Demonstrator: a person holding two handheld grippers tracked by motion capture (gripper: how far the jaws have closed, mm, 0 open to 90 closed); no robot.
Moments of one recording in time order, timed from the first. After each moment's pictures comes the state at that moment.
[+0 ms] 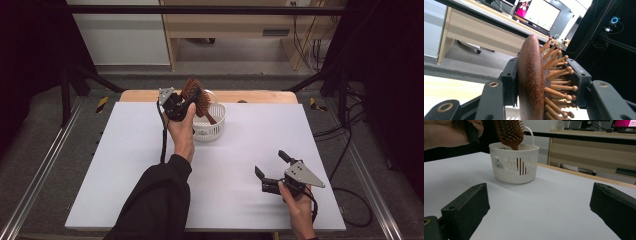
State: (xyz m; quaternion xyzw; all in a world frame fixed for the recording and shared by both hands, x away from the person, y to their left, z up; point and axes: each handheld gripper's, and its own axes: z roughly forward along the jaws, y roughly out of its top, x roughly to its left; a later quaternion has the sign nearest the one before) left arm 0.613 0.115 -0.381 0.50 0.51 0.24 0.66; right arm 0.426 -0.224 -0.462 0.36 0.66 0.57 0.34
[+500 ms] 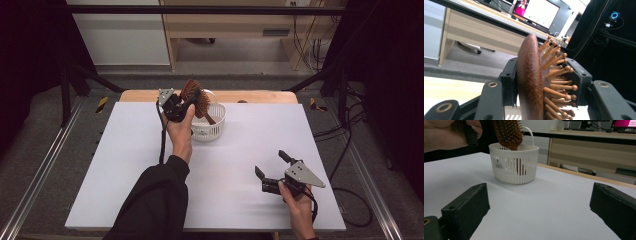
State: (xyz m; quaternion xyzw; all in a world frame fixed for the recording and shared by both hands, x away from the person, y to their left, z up) left arm 0.613 0.119 -0.384 0.52 0.50 0.25 0.65; right arm 0.426 -0.225 -0.462 0.36 0.66 0.57 0.34
